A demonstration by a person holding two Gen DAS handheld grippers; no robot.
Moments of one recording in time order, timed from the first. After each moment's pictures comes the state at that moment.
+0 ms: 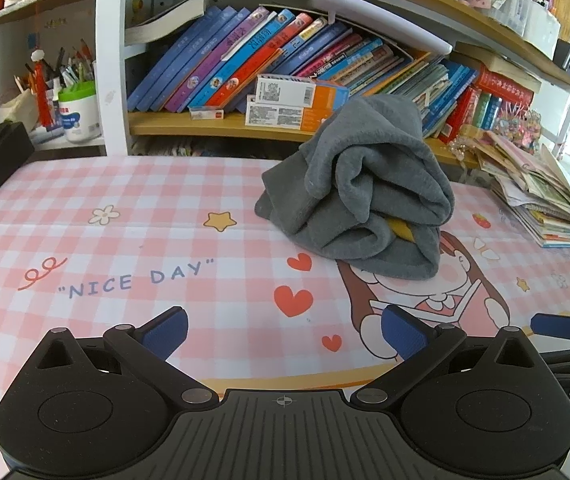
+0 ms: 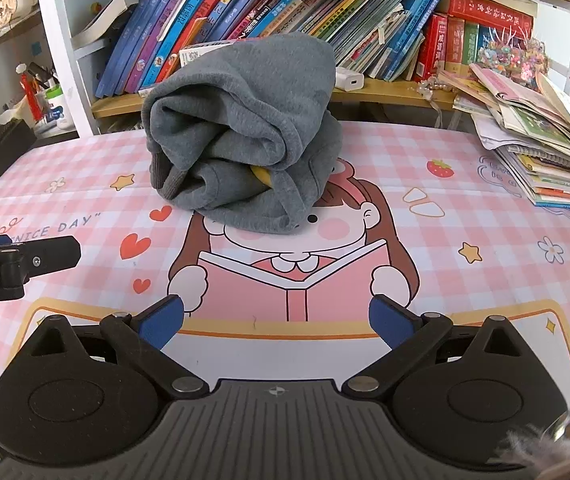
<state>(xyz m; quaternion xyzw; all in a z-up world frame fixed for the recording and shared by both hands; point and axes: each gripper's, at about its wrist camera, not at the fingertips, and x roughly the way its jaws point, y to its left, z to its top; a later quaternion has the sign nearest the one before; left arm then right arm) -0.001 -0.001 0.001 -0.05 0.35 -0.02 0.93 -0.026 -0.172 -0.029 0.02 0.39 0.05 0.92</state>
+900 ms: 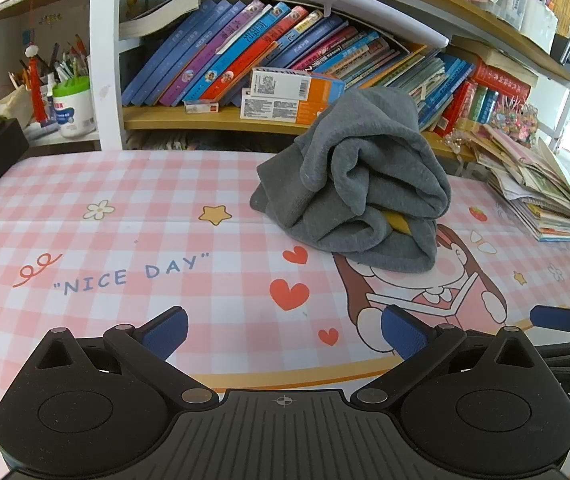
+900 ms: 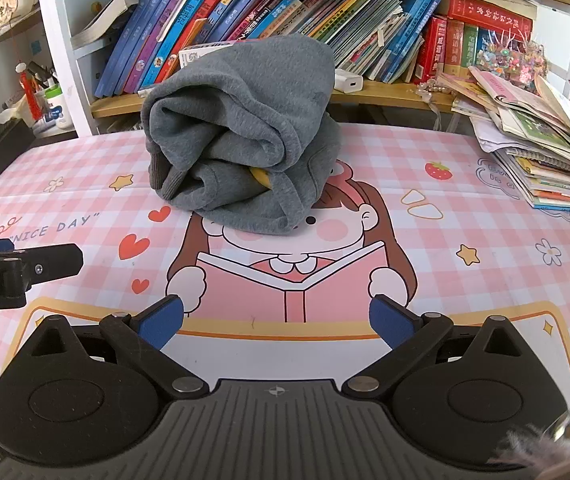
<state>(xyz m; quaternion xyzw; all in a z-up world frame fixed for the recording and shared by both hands) 0.002 0.000 -0.002 -0.05 0.37 -0.03 0.93 -0.026 -0.172 -0.029 0.02 0.38 0.05 0.92</state>
